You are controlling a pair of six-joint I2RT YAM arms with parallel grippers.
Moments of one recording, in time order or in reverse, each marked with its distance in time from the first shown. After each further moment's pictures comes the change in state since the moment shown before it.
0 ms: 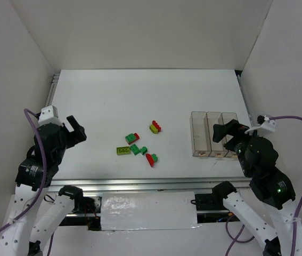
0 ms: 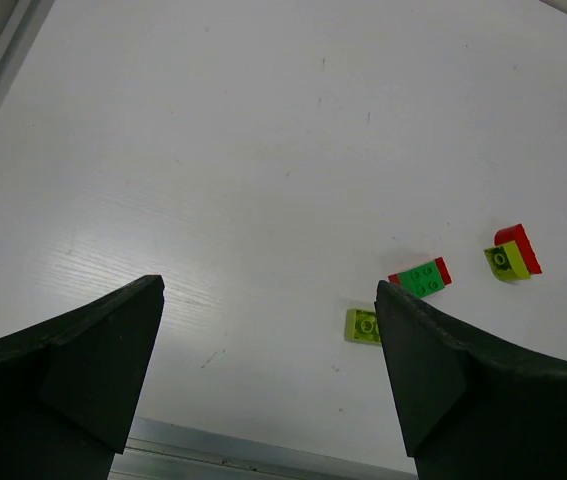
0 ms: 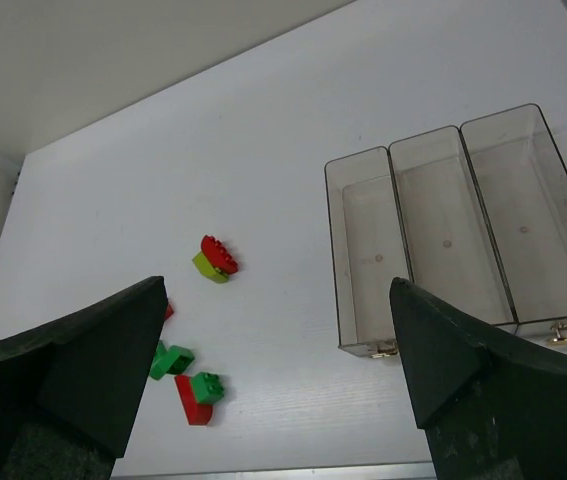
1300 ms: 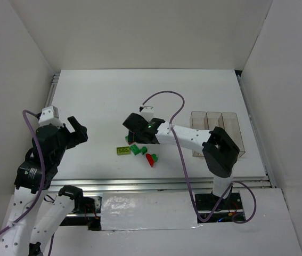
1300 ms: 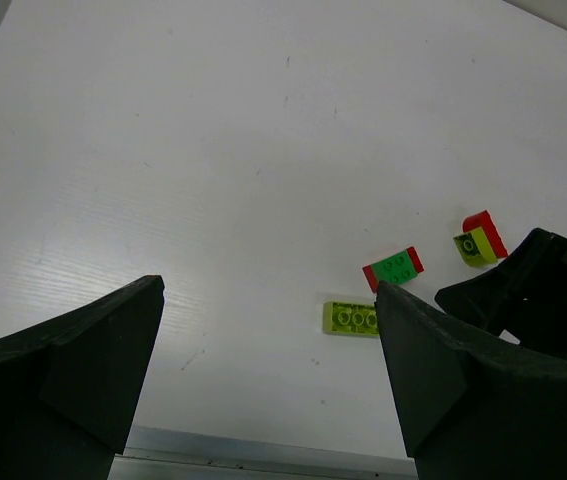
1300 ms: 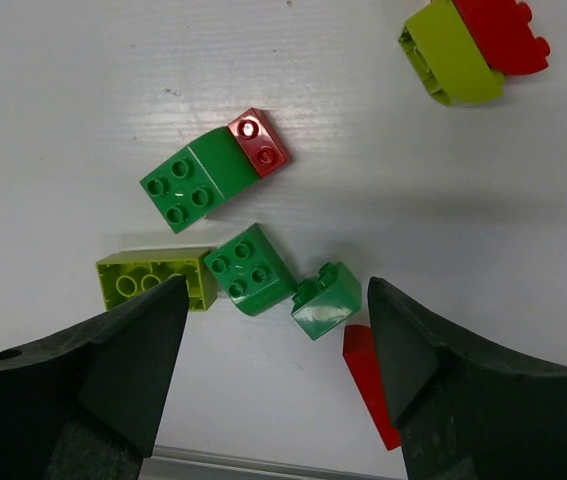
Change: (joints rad) left arm 0.005 -0.023 -0.004 0.016 0.071 0.006; right arm 0.529 1.387 0.402 0.167 0.018 0.388
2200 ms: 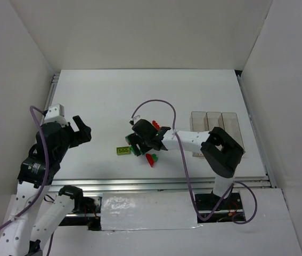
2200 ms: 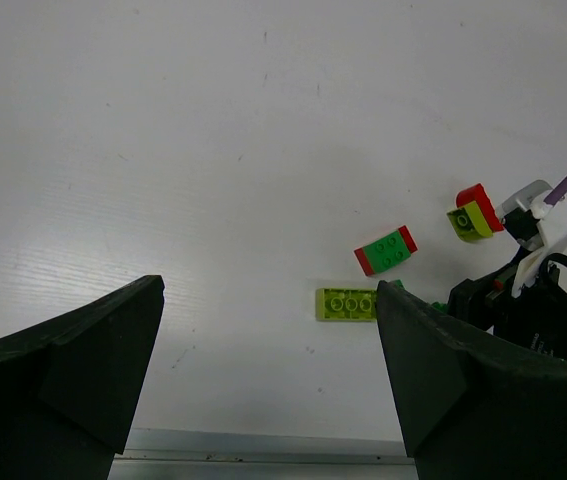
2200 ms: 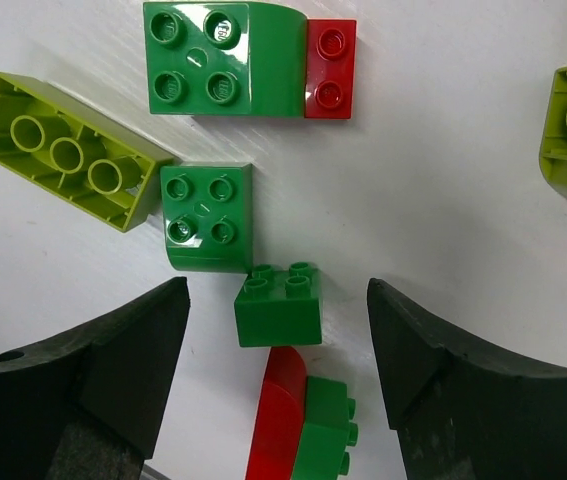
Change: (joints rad) left arm -0.005 0.039 -0.013 0.025 0.063 0.026; right arm -0.042 -0.039 -0.286 0.352 -0.310 -0.600
